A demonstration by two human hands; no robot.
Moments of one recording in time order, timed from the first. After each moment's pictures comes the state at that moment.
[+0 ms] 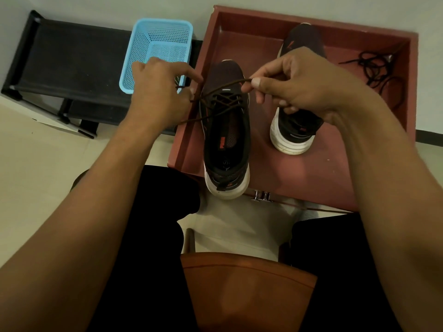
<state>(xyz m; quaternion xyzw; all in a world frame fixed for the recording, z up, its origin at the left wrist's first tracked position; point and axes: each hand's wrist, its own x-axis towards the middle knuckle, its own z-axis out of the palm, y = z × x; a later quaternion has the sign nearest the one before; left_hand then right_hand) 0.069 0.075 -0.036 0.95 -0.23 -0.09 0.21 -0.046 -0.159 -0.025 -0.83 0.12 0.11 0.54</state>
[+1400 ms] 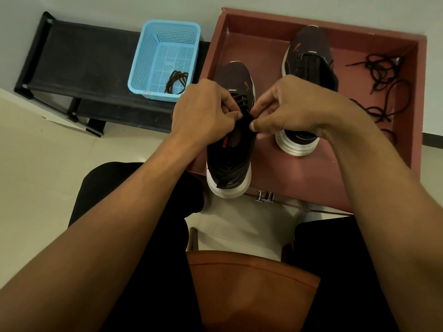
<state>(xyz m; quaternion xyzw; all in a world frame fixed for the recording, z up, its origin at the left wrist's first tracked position) 0.036 0.045 -0.058 0.92 -0.27 -0.11 0.25 -0.050 -0.128 -0.022 -0.82 0.20 0.21 0.49</state>
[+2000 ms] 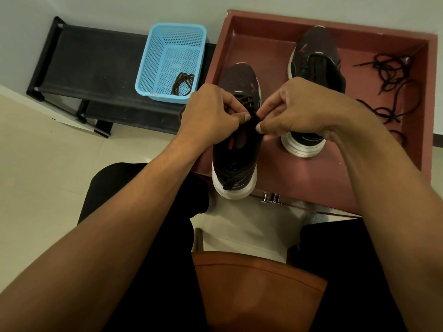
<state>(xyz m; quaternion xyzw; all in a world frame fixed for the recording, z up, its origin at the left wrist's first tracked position) 0.035 0.043 -0.056 0.91 -0.22 -0.18 0.30 -0.053 -0.128 -0.021 -0.80 0.22 0.22 0.51</state>
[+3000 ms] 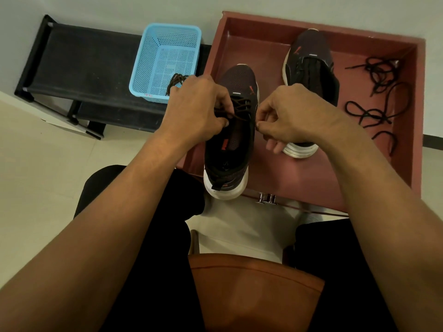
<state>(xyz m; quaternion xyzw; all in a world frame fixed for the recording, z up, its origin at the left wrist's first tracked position) 0.053 0.056 -0.051 0.92 -0.34 -0.11 0.17 -0.052 -0.115 -0.027 -0.93 0.14 0.20 0.29</state>
